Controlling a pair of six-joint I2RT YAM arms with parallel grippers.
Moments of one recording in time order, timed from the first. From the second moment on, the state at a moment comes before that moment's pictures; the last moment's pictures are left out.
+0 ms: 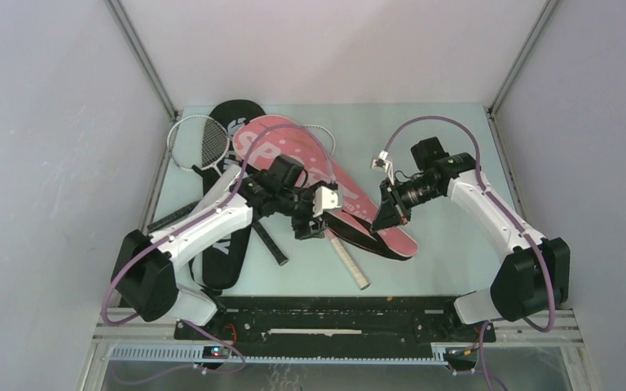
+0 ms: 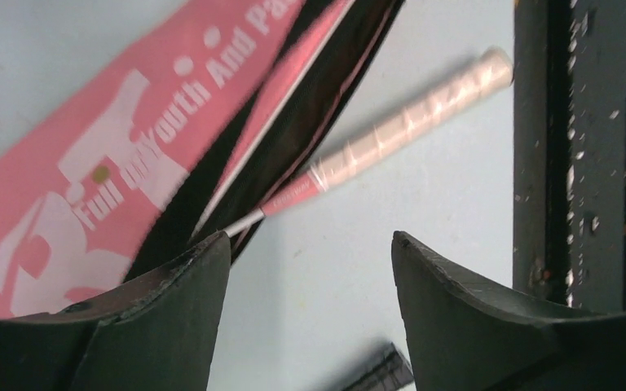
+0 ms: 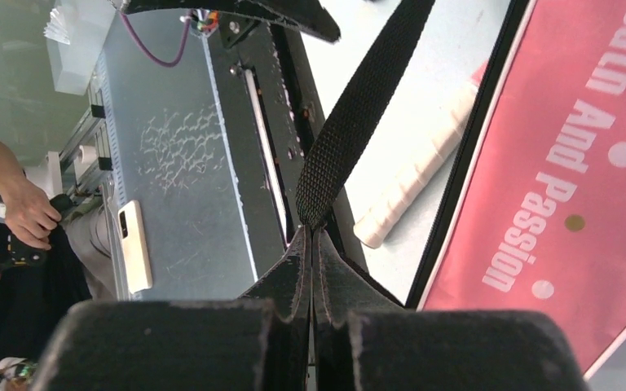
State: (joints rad) left arm -0.68 1.43 1.12 -0.55 0.61 0.70; right arm 0.30 1.42 1.23 -1.07 -1.04 -0.46
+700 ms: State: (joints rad) left arm -0.99 1.66 0.94 -0.37 0.28 1.14; right arm 0.25 1.52 1.08 -0.98 -0.97 -0.45
